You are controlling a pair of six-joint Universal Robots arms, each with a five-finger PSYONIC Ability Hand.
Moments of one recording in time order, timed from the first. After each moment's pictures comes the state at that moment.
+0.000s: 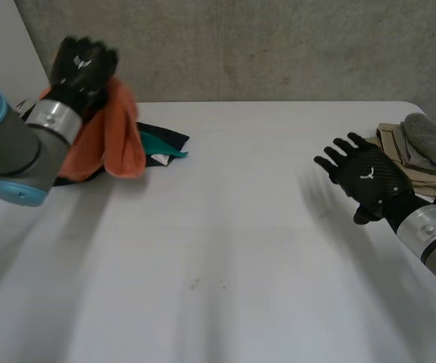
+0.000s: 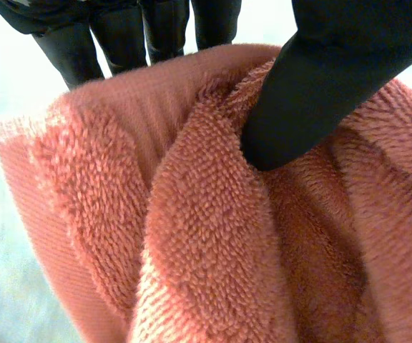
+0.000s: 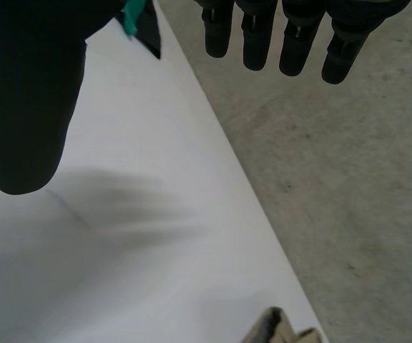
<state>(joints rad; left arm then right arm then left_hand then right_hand) 4.48 -2.12 -1.22 3.67 -1.28 3.54 1.64 -1.28 1.88 -0.49 0.98 2.37 1.10 1.19 1.19 1.20 0.97 0.23 0.21 0.21 0.21 0.05</state>
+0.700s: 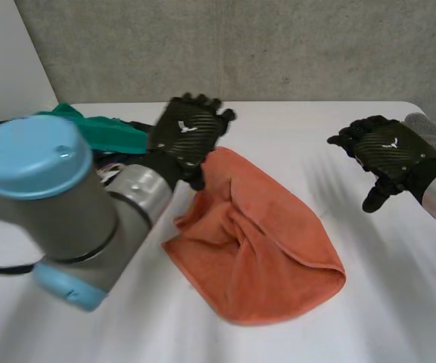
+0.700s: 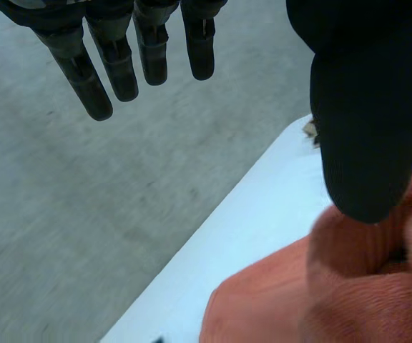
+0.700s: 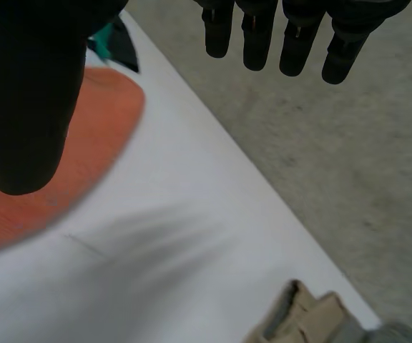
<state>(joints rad) 4.07 -1.92 -1.45 3.39 -1.49 3.52 1.63 -1.36 1.63 -0.01 1.03 2.53 0.28 0.27 0.27 0.27 0.08 0.23 0.21 0.21 0.21 0.05</state>
